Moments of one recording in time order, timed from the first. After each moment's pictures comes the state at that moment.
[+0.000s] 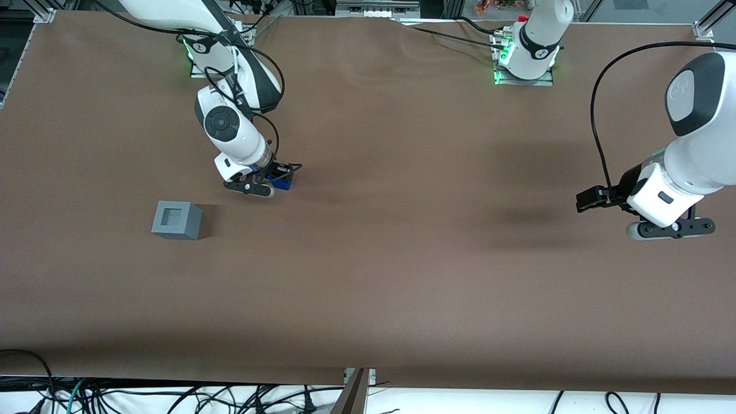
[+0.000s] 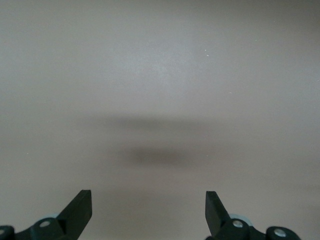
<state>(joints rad) 0.28 0.33 0.21 -2.24 0.01 2.51 0.67</state>
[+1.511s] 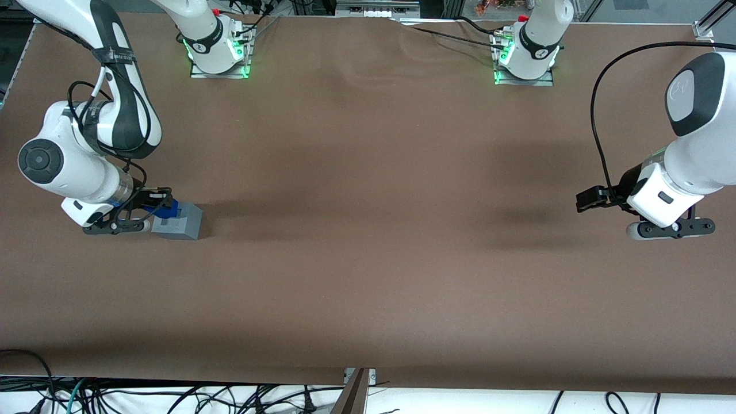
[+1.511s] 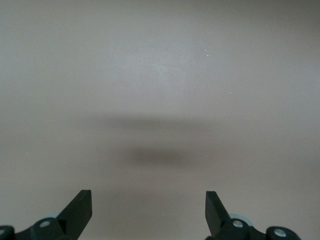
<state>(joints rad) 0.20 0.32 -0.21 -1.93 0.01 2.14 -0.09</state>
